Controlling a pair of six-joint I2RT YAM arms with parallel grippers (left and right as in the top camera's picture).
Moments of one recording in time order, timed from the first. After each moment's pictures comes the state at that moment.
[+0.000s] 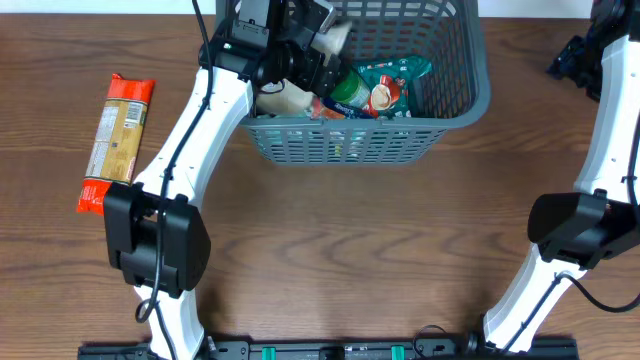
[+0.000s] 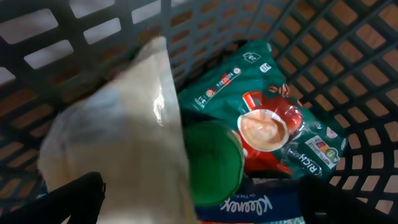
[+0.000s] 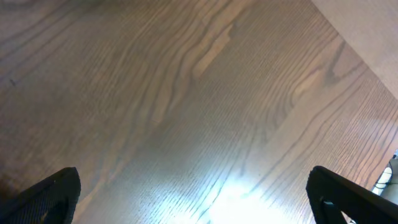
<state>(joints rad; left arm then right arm) -0.33 2.01 1.86 -0.64 0.45 0.14 -0.24 2.14 2.47 -1.63 0.43 0.55</state>
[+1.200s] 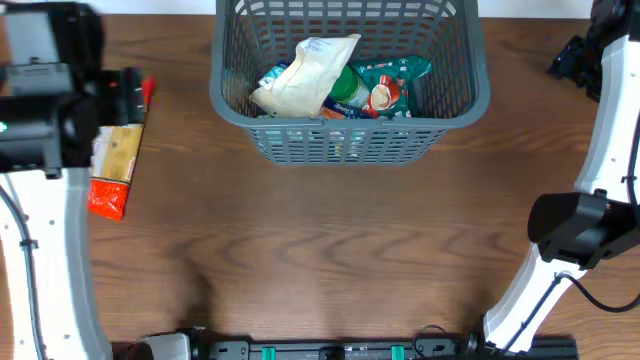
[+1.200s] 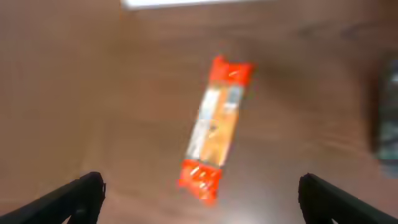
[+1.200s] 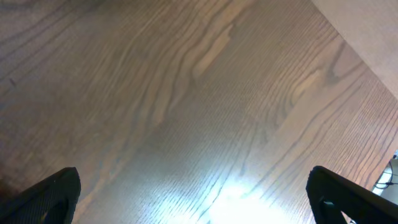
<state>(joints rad) 0.12 1.48 1.86 -1.24 -0.30 0.12 -0.24 2.14 2.47 -1.63 0.43 0.55</state>
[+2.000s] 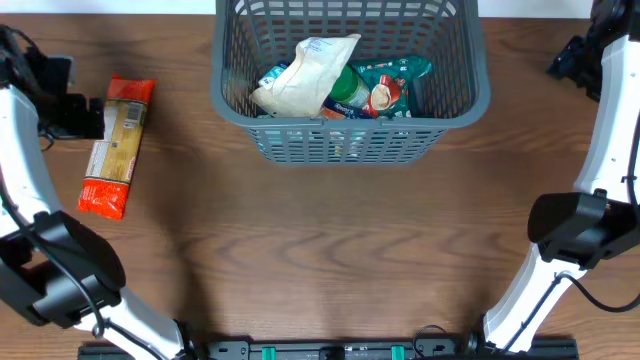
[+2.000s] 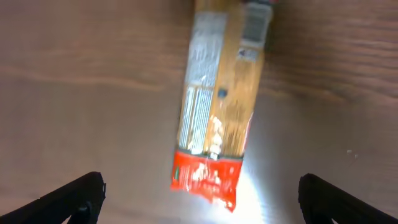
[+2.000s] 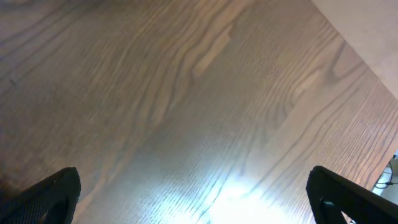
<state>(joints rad) 0.45 1.91 1.82 -1.15 0.04 0.46 -0.24 2.14 2.47 -1.63 0.43 0.55</state>
